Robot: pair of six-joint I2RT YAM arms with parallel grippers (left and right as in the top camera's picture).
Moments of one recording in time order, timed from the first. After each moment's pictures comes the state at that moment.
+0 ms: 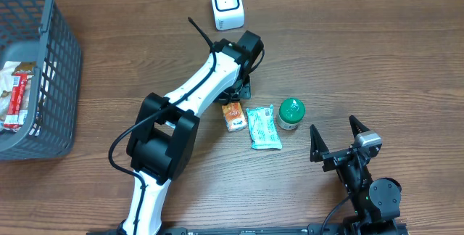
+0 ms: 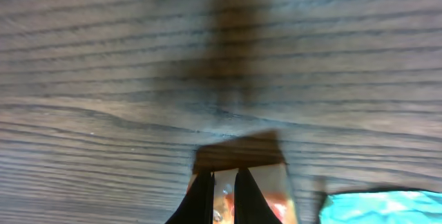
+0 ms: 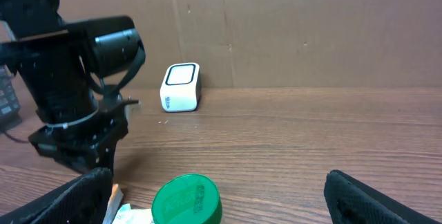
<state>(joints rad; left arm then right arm) -0.56 2.20 1.73 -1.07 -0.10 -0.60 0.16 0.01 0.02 -0.03 -0.11 0.12</state>
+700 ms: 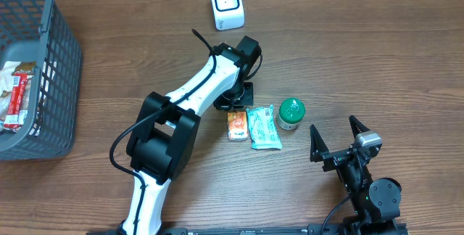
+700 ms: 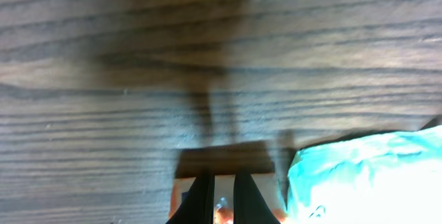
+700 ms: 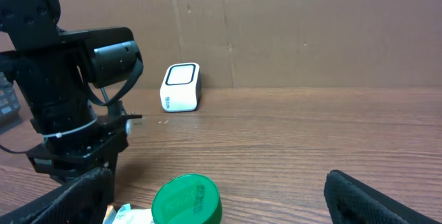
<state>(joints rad) -0.55 2.20 1.70 -1.07 0.09 -0.54 0.16 0.01 0.02 -0.03 -0.11 0.12</state>
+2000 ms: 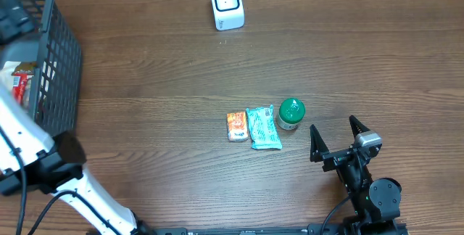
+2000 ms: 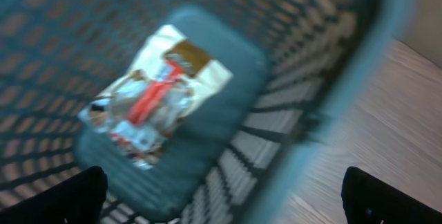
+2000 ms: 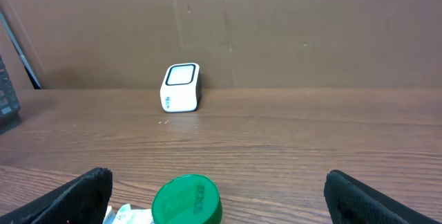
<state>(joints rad) 0.53 2.14 2.84 -1.69 -0.04 -0.15 0.16 0.01 0.02 -0.03 -0.11 0.12</state>
